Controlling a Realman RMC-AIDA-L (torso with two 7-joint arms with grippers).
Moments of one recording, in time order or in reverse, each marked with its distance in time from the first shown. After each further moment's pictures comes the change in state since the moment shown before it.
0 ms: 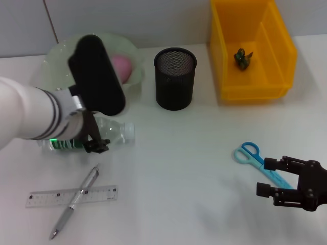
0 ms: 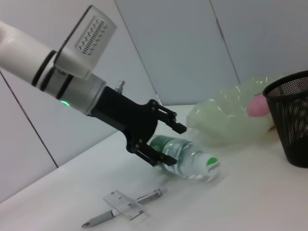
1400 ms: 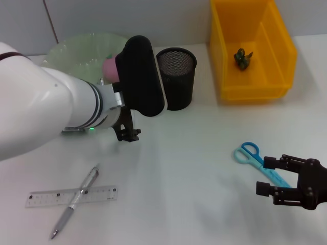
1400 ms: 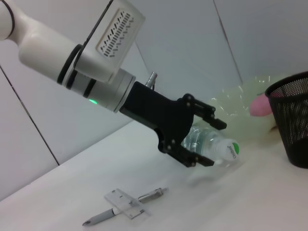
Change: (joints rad) left arm -0.164 -0.003 0.096 -0.198 -0.055 -0.179 0.029; right arm 0.002 0.002 -0.006 -0.021 -0.004 -0.002 0.015
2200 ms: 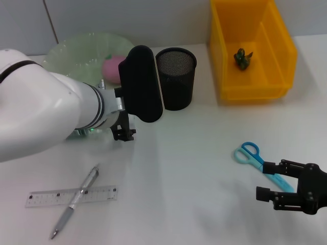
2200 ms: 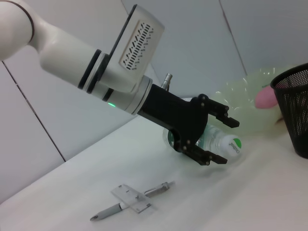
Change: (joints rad) left arm -0.053 0.000 0.030 -0.150 0.009 -0.096 0.025; right arm -0.001 0.001 0.004 0.000 -0.021 -0.014 0.016
